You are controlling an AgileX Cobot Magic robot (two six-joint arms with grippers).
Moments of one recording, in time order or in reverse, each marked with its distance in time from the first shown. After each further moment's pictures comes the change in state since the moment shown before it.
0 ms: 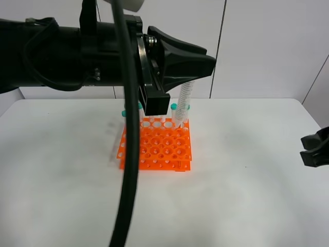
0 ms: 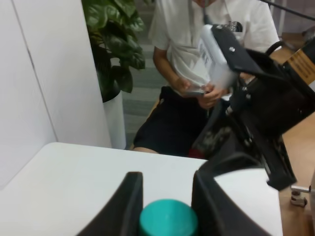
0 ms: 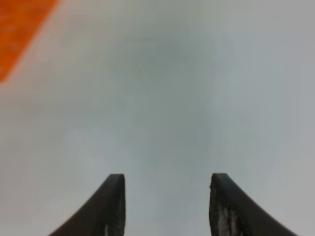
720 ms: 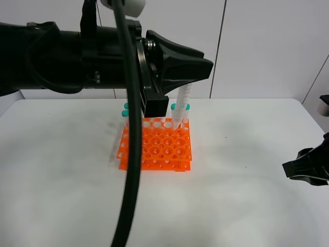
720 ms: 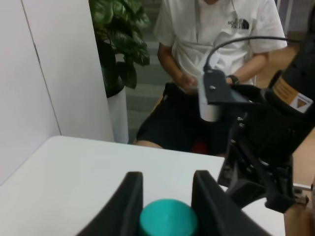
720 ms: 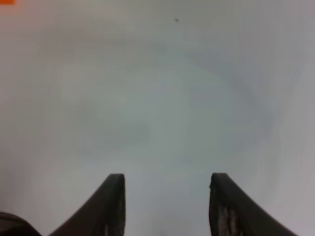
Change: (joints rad) left arm 0.006 0.000 0.016 -0.003 -0.007 -0.001; right arm -0.067 0.165 -0.020 0.286 0.129 -0.051
